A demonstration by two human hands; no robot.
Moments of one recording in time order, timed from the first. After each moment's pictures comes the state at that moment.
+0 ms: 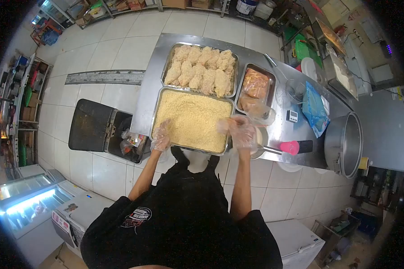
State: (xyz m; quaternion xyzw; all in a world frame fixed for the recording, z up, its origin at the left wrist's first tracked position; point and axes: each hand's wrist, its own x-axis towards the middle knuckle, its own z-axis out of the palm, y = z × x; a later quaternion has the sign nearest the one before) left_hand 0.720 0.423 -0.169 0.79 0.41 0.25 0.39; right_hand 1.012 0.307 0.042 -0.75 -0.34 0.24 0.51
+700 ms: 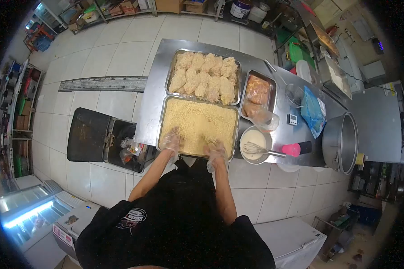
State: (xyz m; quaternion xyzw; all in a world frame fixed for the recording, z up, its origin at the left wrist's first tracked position) left_hand 0.723 0.450 -0.281 0.42 0.43 0.18 0.78; right_hand 0.907 0.308 -0.146 -0.49 0.03 0.54 0.68
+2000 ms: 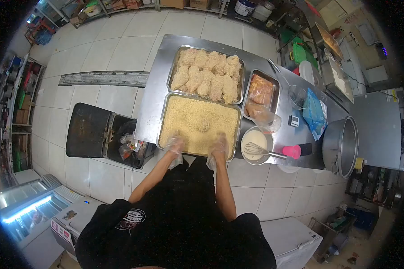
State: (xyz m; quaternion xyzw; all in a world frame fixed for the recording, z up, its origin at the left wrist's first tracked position) left_hand 0.743 0.429 -0.168 0.87 0.40 -0.15 0.24; right_hand 0.942 0.317 -0.188 -0.82 -0.39 0.21 0.35
